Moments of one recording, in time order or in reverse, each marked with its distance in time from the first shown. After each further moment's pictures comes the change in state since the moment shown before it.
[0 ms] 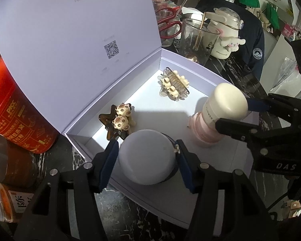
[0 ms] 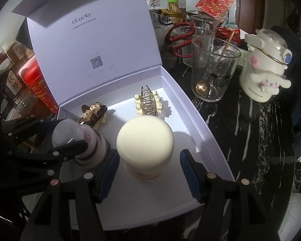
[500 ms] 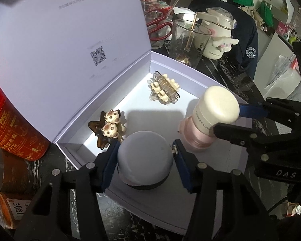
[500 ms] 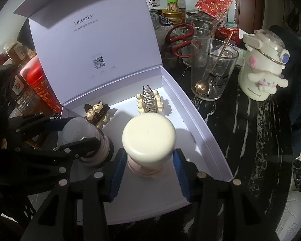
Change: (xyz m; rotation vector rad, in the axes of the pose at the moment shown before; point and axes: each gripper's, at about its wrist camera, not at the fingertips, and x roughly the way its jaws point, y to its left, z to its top) left arm 0.002 -0.008 0.009 0.028 0.001 -0.044; right arm -0.007 0.004 0.000 0.000 0.013 -0.015
